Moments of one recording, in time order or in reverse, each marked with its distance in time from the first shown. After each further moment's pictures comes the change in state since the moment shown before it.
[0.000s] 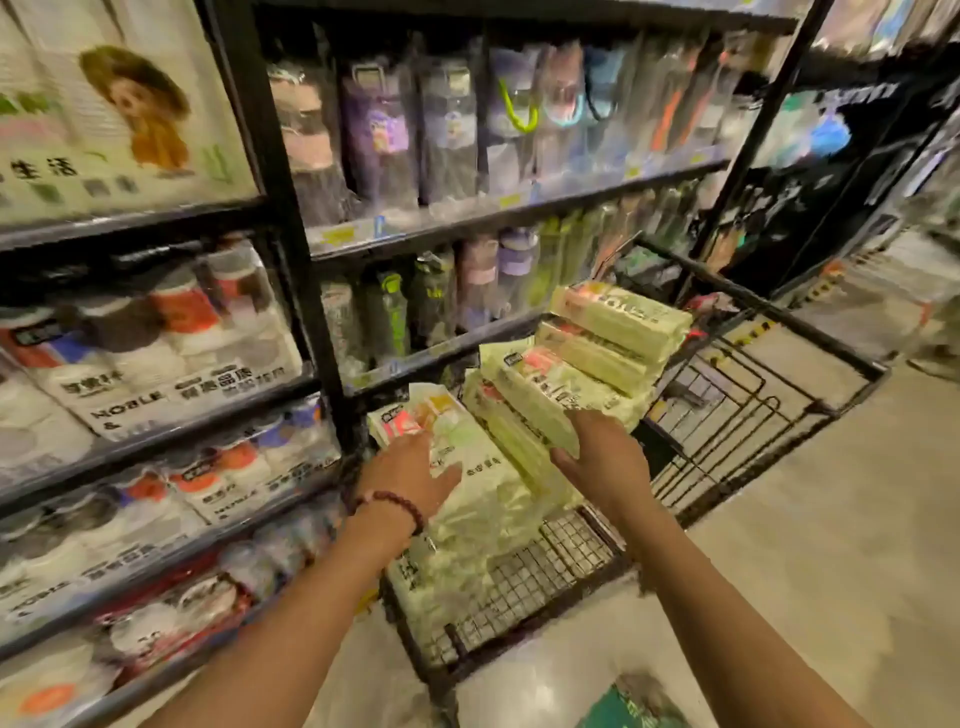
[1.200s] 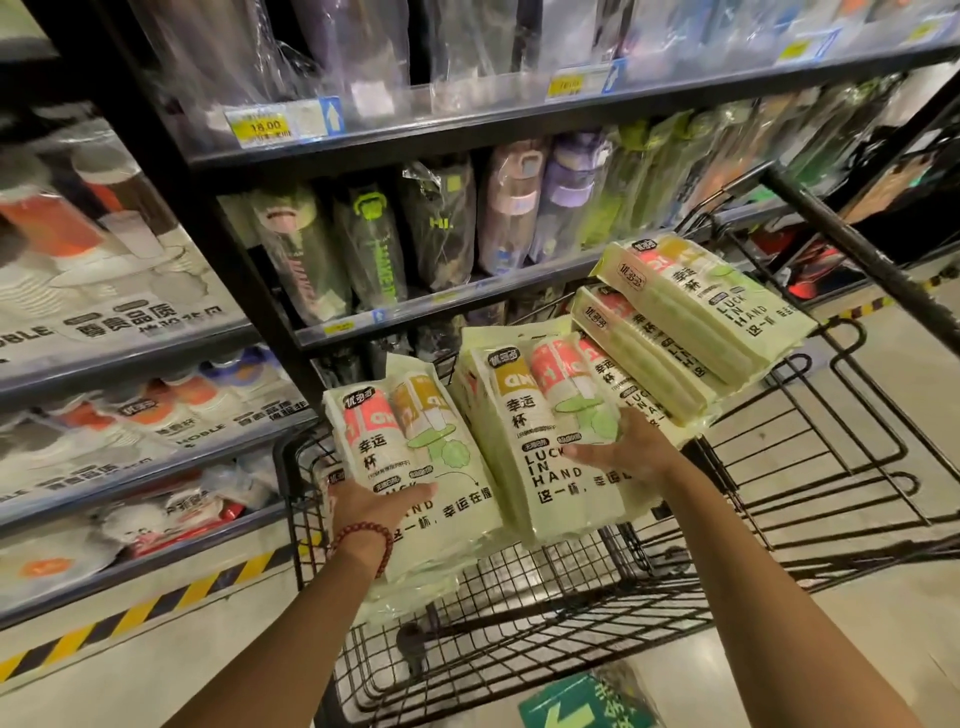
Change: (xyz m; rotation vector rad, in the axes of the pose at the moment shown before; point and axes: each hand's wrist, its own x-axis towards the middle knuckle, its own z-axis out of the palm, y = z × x) left_hand 0.105 -0.005 0.130 -1.122 0.137 -0.859; right_hand 0.170 0.124 0.084 0.816 -0.708 0.273
